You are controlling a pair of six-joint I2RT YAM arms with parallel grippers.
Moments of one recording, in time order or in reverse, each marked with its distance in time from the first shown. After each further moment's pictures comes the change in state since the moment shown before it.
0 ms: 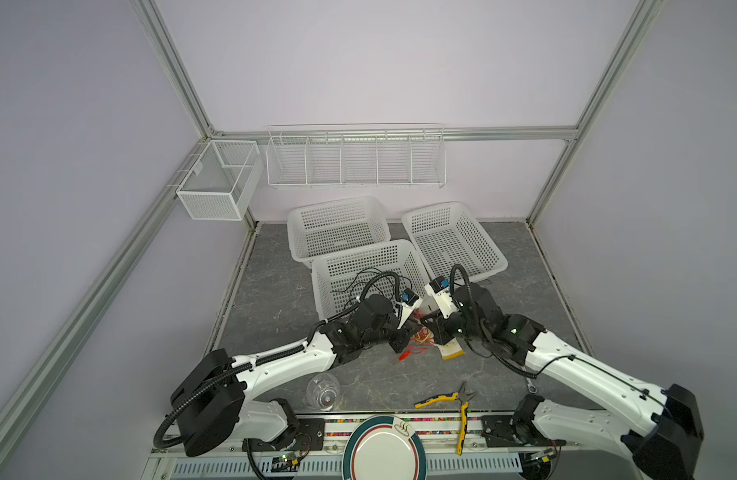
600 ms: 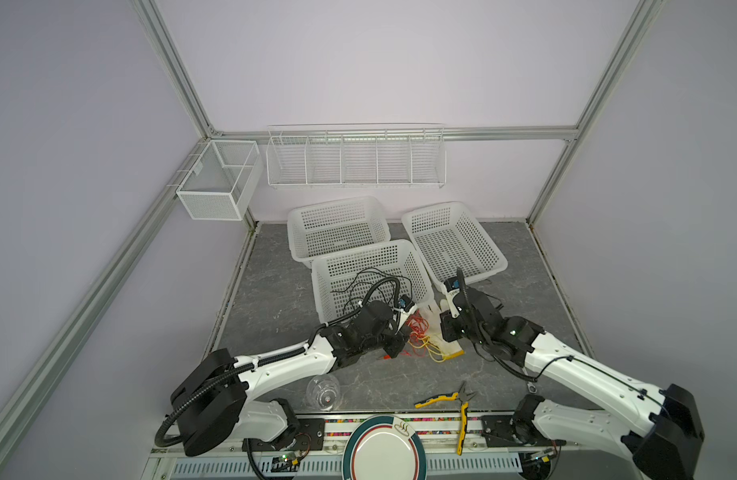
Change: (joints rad) left arm -0.006 -0.028 -0.050 -0.082 -0.130 0.005; right arm -0.016 -0.004 -0.038 -0.105 0.341 0.052
